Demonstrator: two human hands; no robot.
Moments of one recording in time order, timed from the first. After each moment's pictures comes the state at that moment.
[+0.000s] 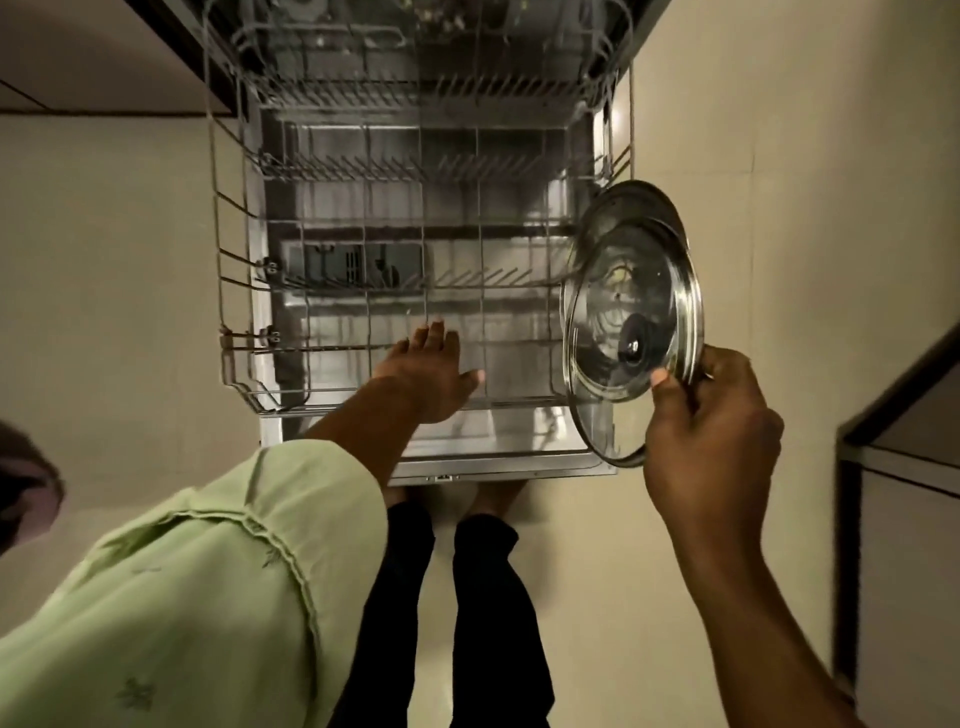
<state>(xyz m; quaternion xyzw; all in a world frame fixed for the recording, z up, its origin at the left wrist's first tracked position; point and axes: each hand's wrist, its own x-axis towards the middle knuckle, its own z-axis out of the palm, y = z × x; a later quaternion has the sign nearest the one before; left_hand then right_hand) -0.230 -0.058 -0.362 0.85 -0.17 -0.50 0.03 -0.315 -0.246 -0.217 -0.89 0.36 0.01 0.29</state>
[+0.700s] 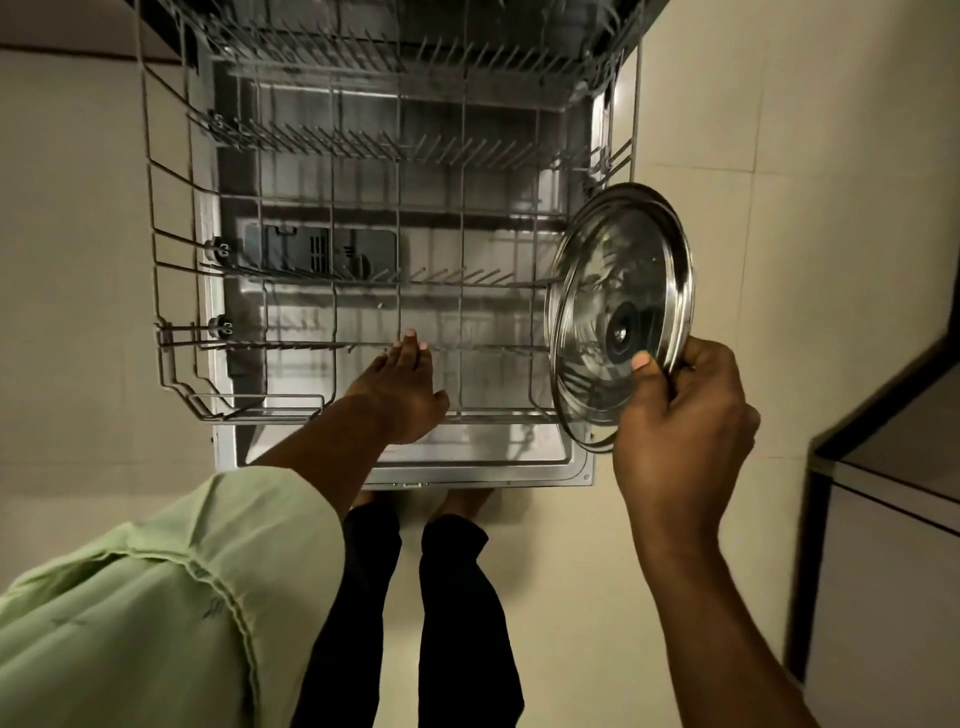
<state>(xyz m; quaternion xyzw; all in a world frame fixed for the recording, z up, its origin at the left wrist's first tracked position) -0.235 -0.061 -0.404 0.82 -0.15 -0.54 0.05 -0.278 -0.252 -0.255 -0.88 0.37 -0.03 0.29</state>
